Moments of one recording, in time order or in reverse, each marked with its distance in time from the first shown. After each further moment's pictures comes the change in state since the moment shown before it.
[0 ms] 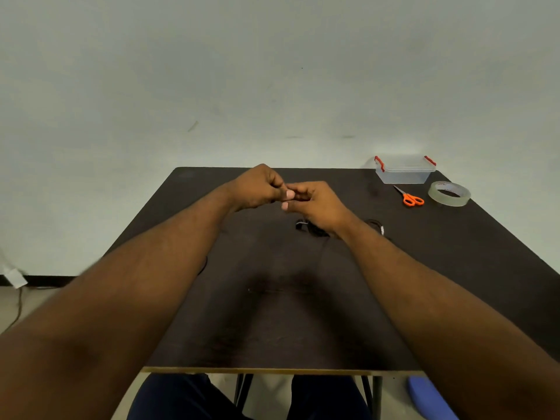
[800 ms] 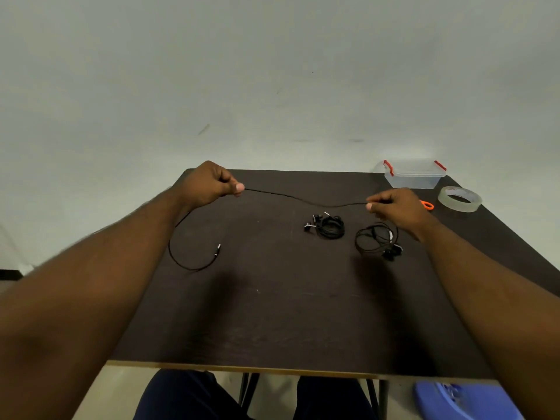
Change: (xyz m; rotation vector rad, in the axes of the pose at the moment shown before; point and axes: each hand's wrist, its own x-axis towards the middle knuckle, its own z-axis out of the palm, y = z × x) left_hand -0.047 -0.064 -0.066 0.021 0.297 -0.118; right_hand -0.025 0.058 -0.117 -0.324 0.256 0.263
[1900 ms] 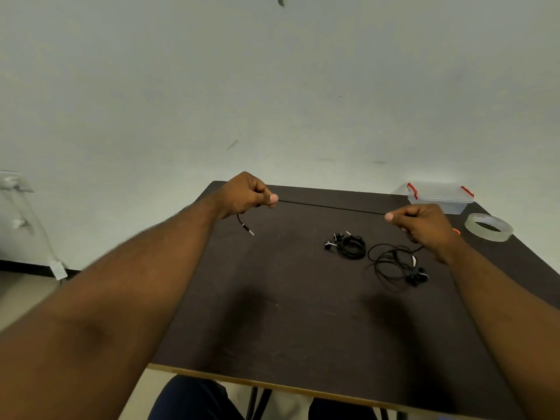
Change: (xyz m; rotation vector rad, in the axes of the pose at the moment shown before) left_hand -0.001 0.020 0.001 -0.075 -0.056 0.022; right_hand -0.007 -0.026 0.000 0.237 0.065 -0.038
